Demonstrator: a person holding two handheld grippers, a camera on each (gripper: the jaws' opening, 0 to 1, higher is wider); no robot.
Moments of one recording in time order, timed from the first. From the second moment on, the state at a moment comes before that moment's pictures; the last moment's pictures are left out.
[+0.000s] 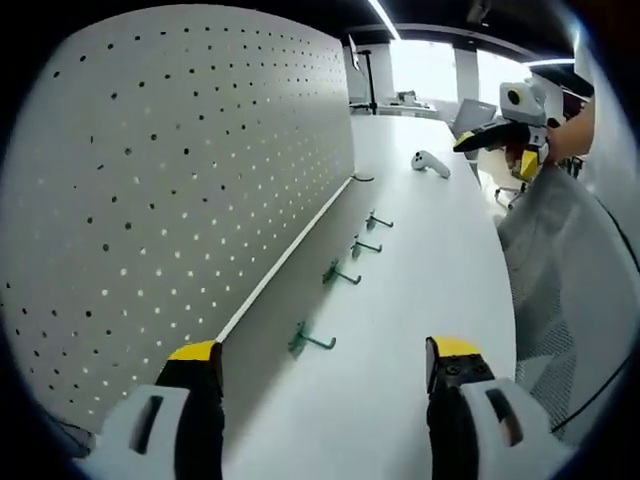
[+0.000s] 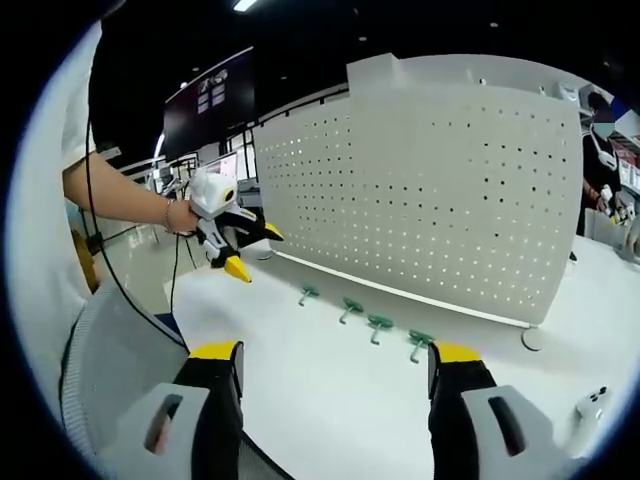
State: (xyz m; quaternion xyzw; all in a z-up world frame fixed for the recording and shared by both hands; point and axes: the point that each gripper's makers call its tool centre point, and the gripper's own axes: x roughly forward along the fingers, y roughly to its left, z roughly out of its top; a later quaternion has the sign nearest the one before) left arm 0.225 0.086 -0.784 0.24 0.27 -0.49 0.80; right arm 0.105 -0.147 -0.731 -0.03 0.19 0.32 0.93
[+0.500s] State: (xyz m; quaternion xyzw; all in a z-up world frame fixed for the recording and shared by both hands) left arm 0.237 0.073 -0.808 0.29 0.30 -0.53 0.74; right arm 0.107 -0.150 -0.733 -0.03 0.20 0.32 0.93
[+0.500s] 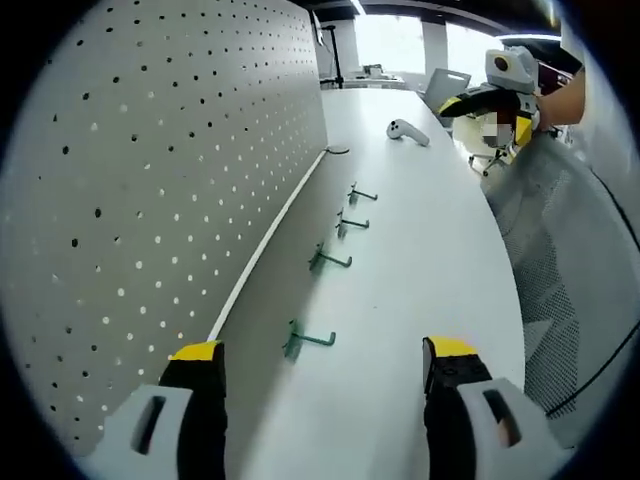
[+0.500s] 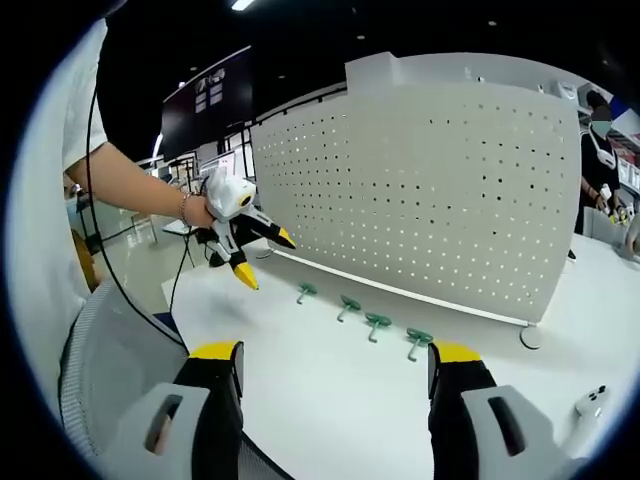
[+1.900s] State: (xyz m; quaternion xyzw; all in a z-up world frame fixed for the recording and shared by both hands) left arm 0.244 0.065 -0.880 0.37 0.38 -0.59 0.60; right arm 0.106 -0.156 -0.738 -0.02 0.20 0.30 0.93
